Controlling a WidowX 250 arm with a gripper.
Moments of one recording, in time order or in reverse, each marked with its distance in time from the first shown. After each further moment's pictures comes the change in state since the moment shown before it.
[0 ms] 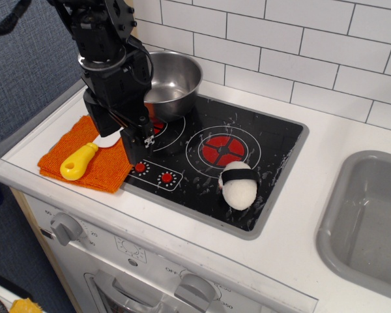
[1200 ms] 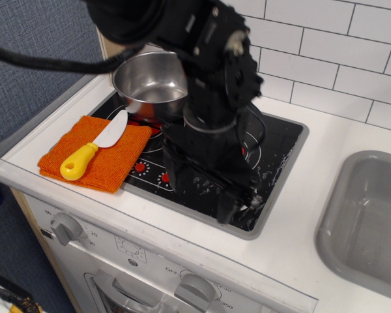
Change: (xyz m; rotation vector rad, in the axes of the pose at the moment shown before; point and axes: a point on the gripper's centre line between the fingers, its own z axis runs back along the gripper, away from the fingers) arm 0.024 -0.118 -0.008 -0.009 0.027 0.144
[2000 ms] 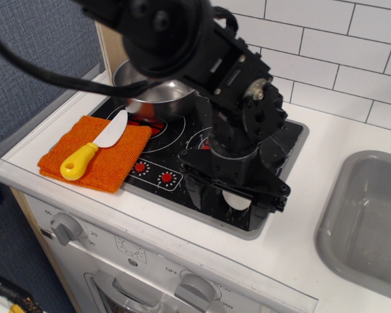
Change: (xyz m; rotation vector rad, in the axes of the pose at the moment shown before) arm 0.020 -0.010 -0.022 0.018 -0.102 0.247
